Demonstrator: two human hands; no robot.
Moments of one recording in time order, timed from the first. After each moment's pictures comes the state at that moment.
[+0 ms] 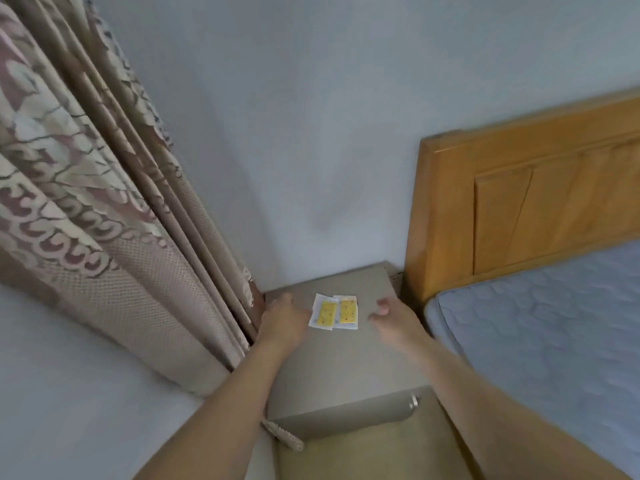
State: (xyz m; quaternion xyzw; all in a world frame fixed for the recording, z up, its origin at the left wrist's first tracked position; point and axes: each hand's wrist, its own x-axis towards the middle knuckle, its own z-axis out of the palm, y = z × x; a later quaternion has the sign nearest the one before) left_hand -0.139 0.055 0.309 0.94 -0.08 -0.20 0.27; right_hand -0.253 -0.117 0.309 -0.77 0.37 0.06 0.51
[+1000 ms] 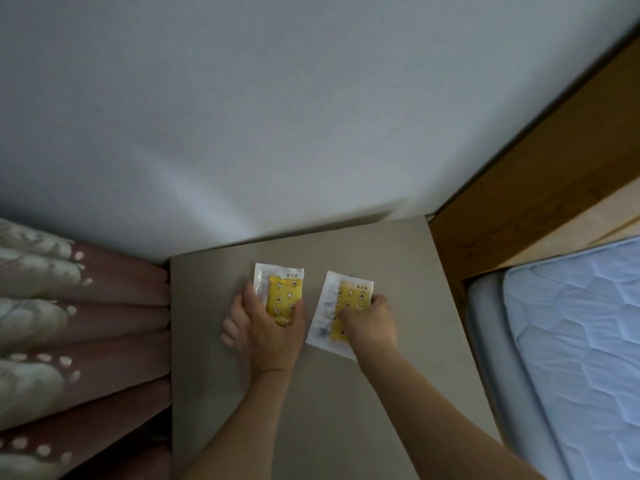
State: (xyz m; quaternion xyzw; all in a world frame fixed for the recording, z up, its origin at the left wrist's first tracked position) left_hand 0.049 -0.035 -0.100 0.98 0.03 -0.01 0.19; right_hand 0.000 -0.161 -0.061 -0.66 0.59 0.11 0.44
